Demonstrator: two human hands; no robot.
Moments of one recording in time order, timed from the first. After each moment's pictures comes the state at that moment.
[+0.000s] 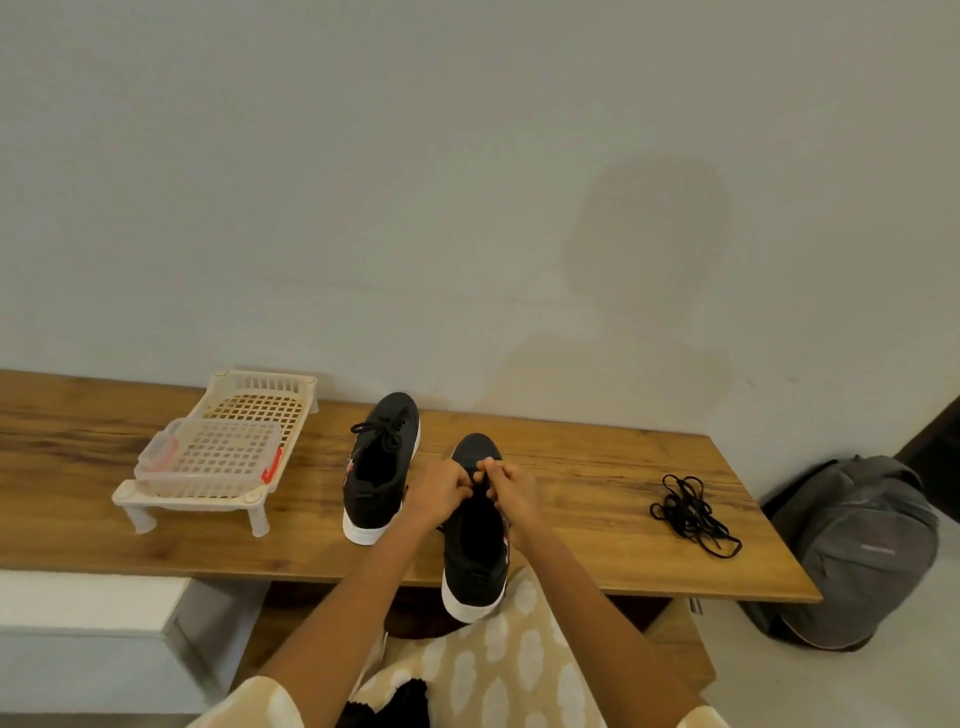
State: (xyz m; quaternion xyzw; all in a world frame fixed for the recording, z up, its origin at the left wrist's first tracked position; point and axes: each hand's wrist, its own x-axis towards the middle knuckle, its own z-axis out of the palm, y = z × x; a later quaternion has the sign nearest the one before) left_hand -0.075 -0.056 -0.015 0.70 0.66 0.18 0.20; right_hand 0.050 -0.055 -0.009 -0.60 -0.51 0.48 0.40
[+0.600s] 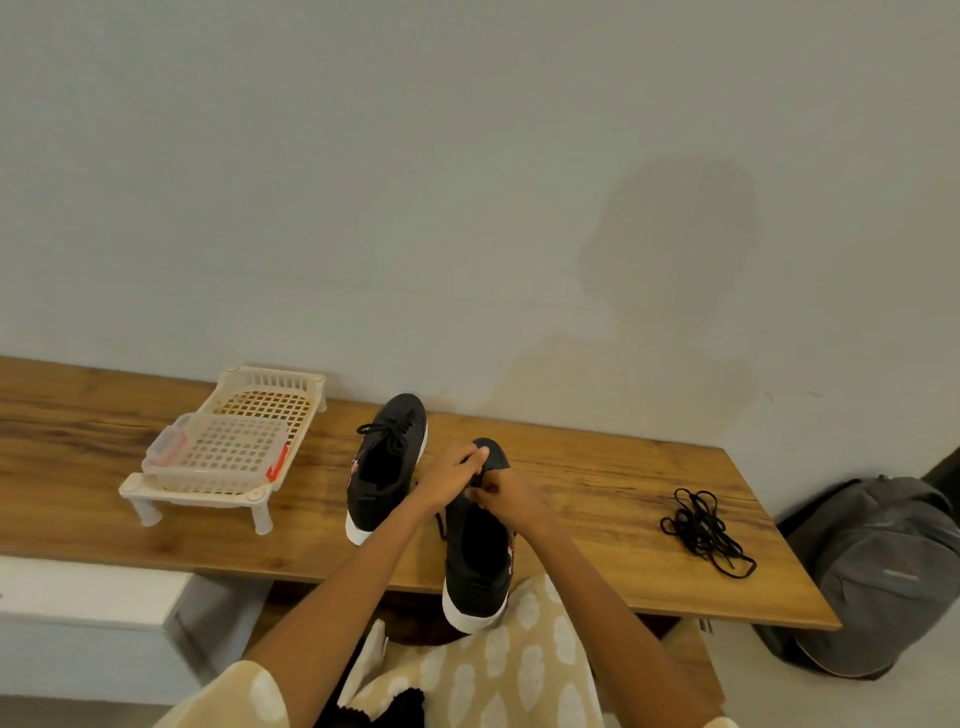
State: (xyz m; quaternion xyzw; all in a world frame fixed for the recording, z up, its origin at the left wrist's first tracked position) left_hand -0.075 -0.040 -0.003 0.63 0.59 0.34 0.37; right_hand 0.054 -0.031 -0.003 -0.54 -0.80 0.24 0.08
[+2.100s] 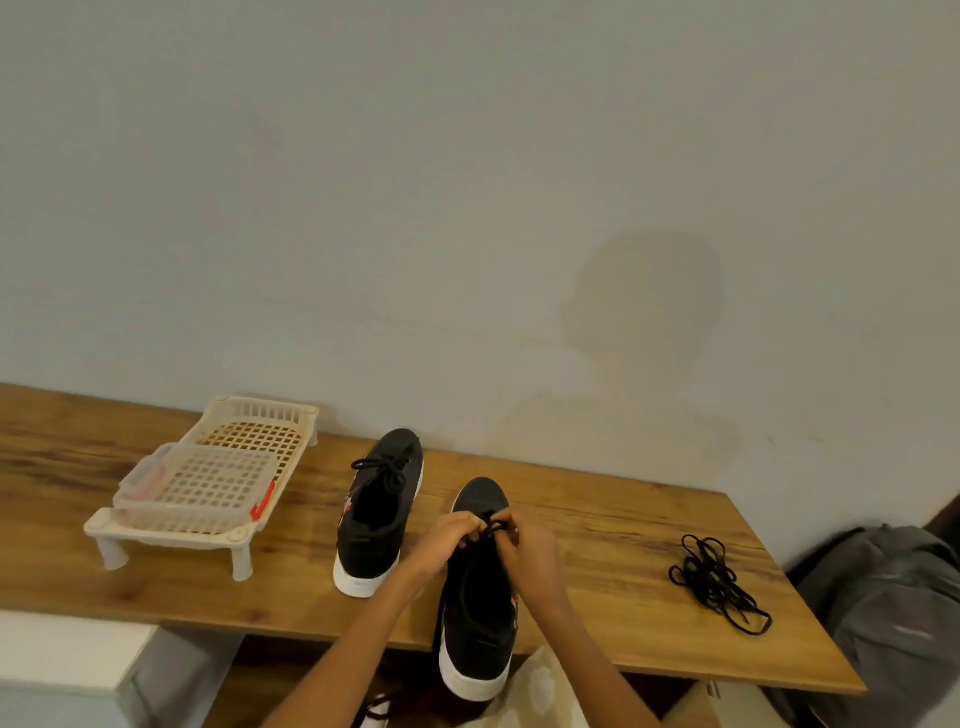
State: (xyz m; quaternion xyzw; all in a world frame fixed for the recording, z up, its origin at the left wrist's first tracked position) left_hand -0.075 -0.033 -0.053 0.54 0.58 0.37 0.49; right_hand 0.064 -0.052 -0.023 -0.57 -0.74 0.20 0.29
